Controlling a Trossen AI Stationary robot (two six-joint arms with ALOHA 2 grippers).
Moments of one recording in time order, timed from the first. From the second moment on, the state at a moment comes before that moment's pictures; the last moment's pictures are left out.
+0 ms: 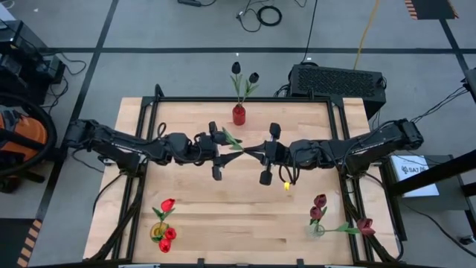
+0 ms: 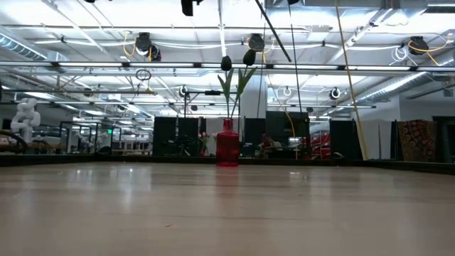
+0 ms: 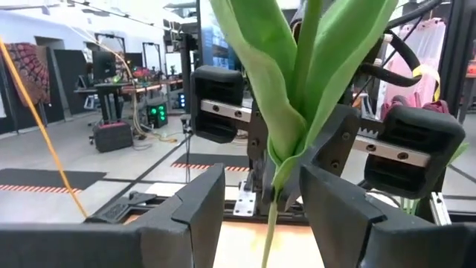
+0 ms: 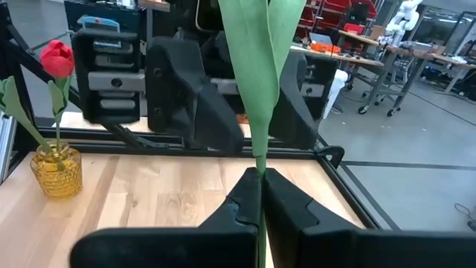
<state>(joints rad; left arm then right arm) -0.12 1.35 0.85 0.63 -0.21 0.06 0.22 1.36 1.08 0.11 0.45 -0.07</state>
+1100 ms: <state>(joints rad) -0.11 1.42 0.85 0.77 -0.14 0.07 0.22 1.37 1.08 0.12 0.44 -0.07</state>
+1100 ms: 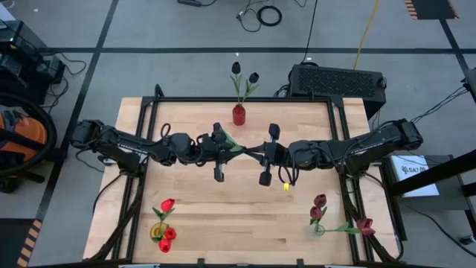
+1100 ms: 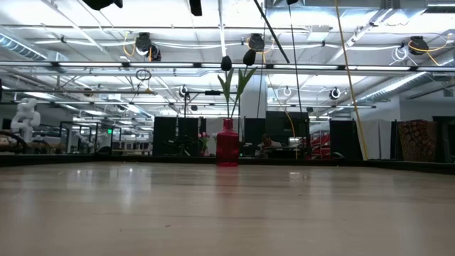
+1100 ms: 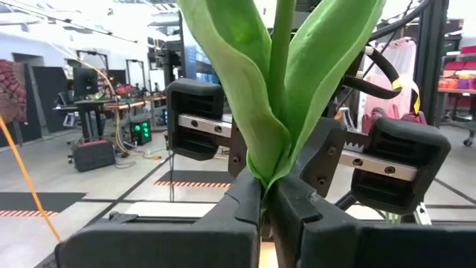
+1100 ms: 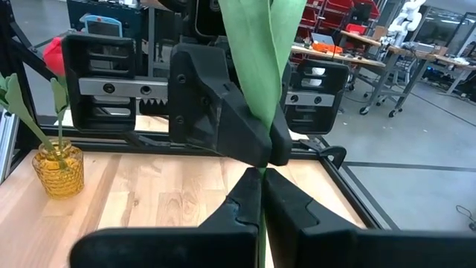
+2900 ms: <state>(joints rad) 0.35 1.42 0.85 0.63 -0.33 0.04 0.22 1.37 1.08 -0.20 0.75 -0.04</state>
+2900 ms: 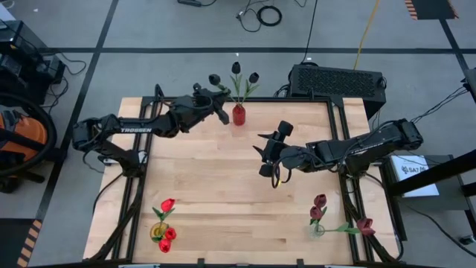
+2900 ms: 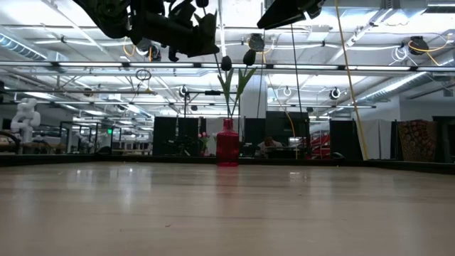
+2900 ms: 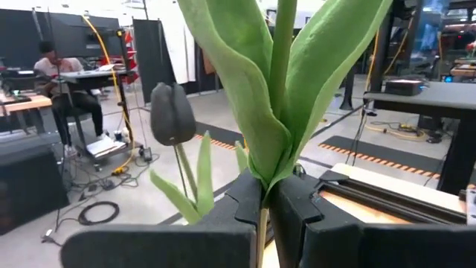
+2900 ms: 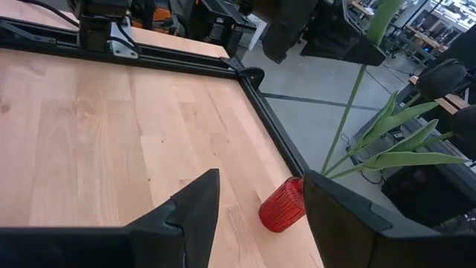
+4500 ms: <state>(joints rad) 0.35 1.61 0.85 0.41 -0.35 -0.05 0.22 1.37 1.08 -0.20 0.75 -0.04</state>
